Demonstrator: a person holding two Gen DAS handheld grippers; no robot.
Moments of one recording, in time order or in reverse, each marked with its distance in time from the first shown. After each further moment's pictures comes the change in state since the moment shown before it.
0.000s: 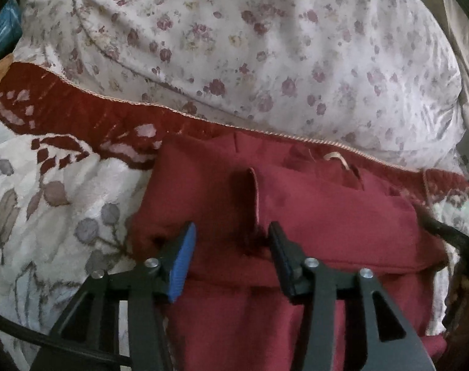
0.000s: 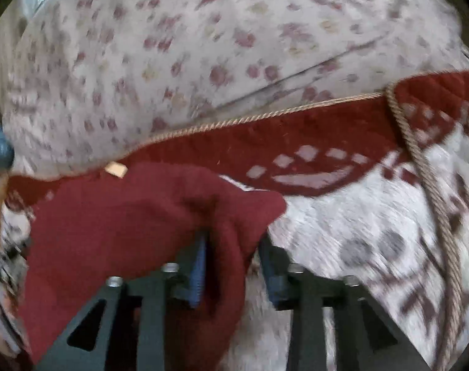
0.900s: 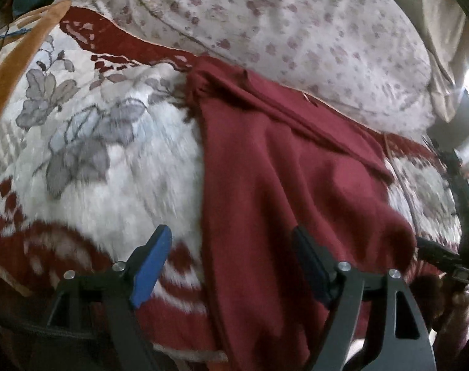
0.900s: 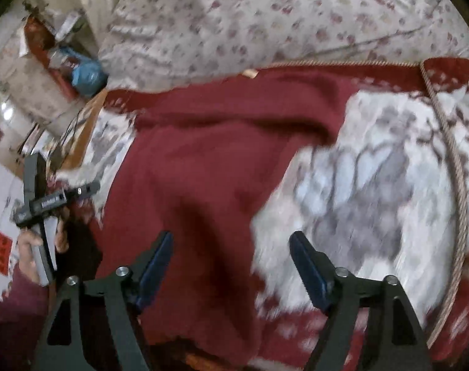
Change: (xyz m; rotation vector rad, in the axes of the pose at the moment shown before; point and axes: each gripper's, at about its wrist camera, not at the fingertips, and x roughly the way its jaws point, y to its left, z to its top) left arm -0.128 0.013 -0.155 -0.059 0.082 -0.083; right arm -0.141 0.046 -0.155 -0.244 0.183 0.313
